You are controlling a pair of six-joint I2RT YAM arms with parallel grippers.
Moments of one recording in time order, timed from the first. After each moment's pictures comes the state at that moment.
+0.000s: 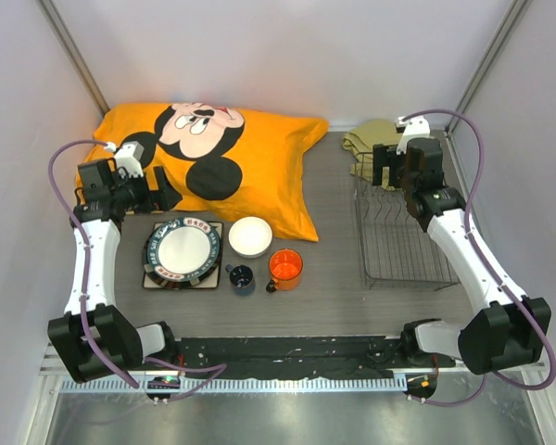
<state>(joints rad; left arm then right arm) 0.26 1.23 1.09 -0.54 0.55 0.02 0.17 1.25 1.13 -0.28 0.22 -0.04</state>
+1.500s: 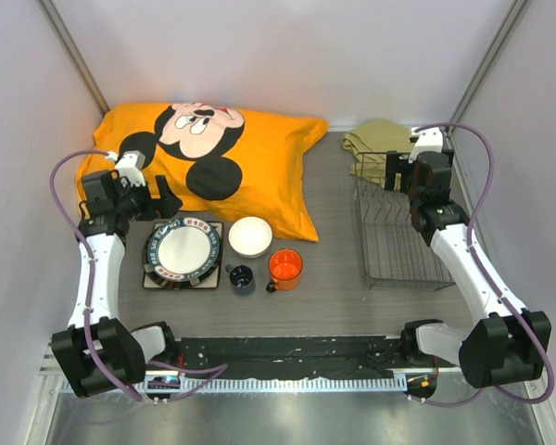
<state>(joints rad) 0.26 1.15 0.96 -0.42 0.52 0.02 0.11 1.17 0.96 -0.13 0.30 -0.08</state>
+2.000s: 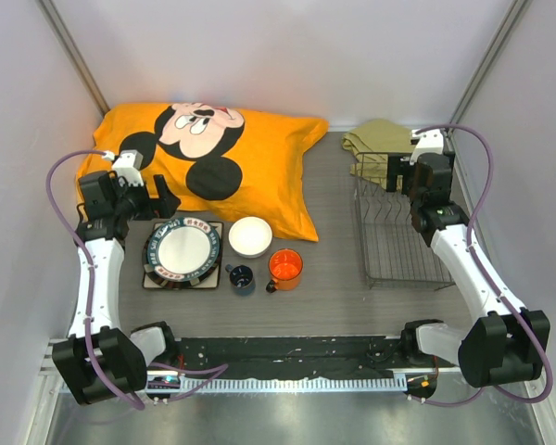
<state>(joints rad) 0.26 1.10 0.96 -0.42 0.50 0.03 0.10 1.17 0.95 -0.12 0.31 -0.09</state>
